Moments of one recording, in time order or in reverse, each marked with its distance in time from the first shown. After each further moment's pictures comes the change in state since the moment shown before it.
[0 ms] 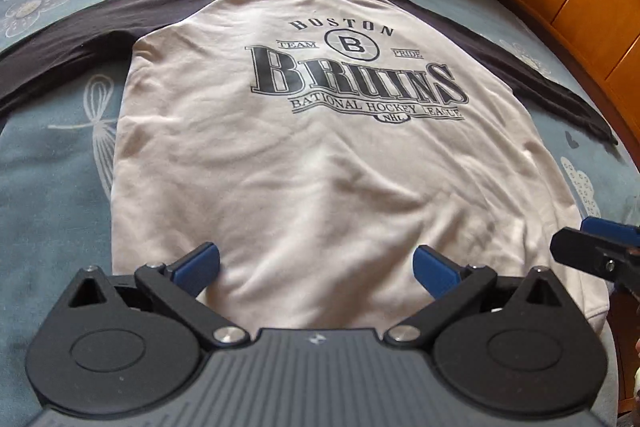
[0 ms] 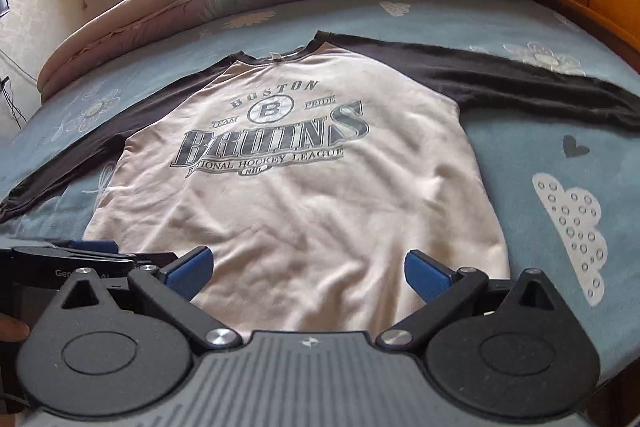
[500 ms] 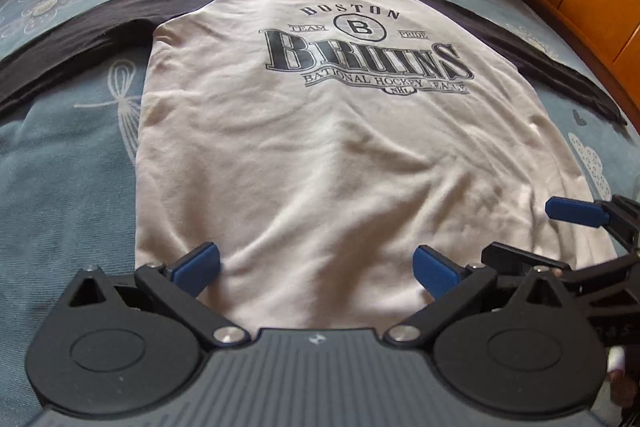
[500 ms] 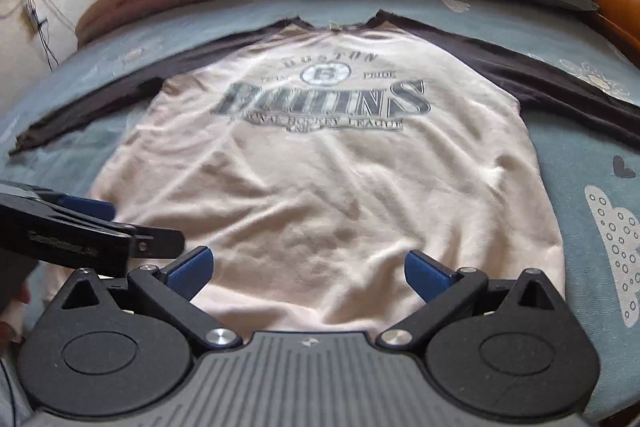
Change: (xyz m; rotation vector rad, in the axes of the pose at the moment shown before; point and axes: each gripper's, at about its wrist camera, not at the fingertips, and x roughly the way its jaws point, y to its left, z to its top) left arm -0.013 -0.001 -0.023 0.043 0.003 0.048; right arm 0.032 0.025 -0.025 -0.191 0.057 0.032
